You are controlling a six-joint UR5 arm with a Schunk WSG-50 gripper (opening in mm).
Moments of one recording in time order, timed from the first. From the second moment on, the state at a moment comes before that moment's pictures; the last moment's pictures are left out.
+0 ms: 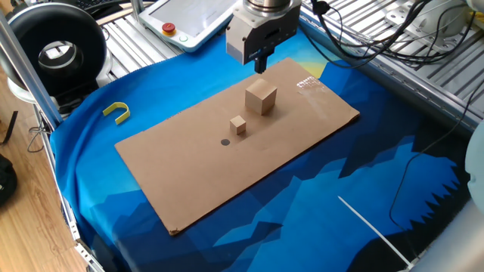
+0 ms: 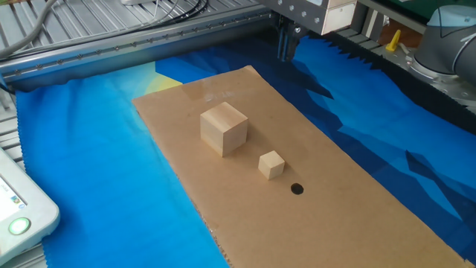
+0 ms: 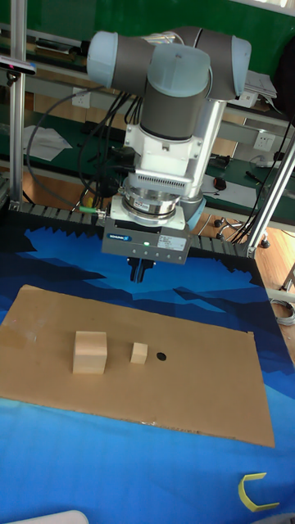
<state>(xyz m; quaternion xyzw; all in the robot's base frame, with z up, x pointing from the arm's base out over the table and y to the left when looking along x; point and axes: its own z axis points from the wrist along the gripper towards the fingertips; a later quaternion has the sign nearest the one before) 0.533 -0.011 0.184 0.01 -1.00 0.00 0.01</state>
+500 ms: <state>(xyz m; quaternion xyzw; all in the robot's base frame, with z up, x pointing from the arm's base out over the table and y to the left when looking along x) 0.532 -0.019 0.184 0.00 -1.00 0.01 0.01</state>
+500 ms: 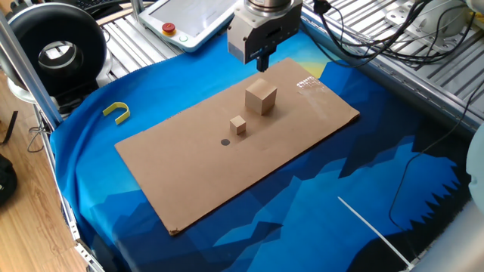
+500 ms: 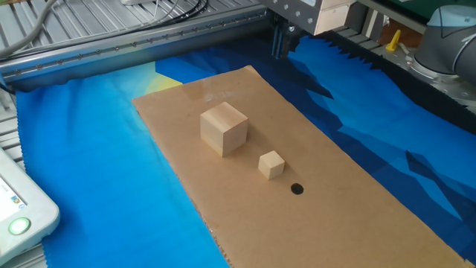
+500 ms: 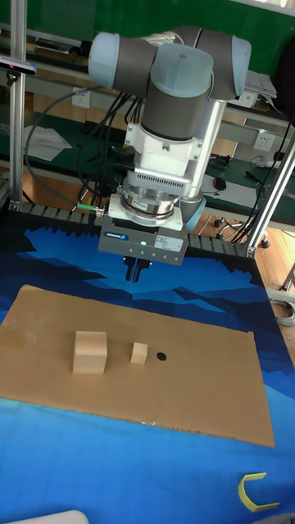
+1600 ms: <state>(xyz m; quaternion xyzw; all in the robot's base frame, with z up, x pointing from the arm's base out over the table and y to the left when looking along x) 0.604 -0.019 0.190 0.03 -1.00 -0.02 0.04</state>
